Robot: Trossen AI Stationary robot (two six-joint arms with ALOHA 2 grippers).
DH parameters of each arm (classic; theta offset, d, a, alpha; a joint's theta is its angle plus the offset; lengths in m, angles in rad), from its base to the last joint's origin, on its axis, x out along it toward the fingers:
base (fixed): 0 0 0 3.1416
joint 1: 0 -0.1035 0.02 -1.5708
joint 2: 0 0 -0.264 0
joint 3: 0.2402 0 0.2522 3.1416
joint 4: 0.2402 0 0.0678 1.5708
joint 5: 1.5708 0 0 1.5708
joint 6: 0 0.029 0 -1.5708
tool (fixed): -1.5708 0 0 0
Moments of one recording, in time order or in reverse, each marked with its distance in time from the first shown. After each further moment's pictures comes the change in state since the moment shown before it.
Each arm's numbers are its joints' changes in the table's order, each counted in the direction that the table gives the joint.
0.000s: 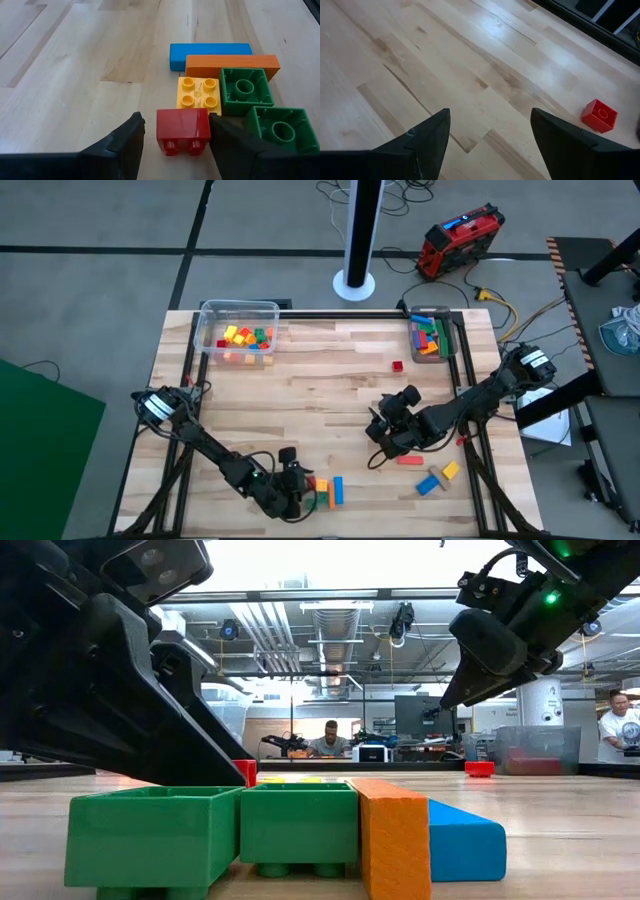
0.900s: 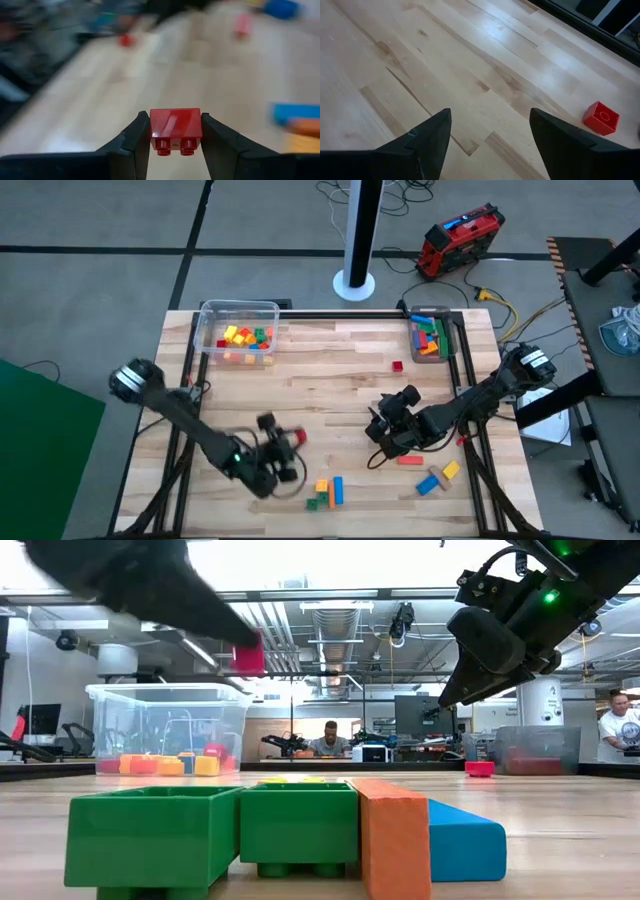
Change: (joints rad) left arm -0.025 0.248 -0.001 0.300 0.352 0.060; right arm 0.001 0.000 0.000 -0.015 -0.008 -0.008
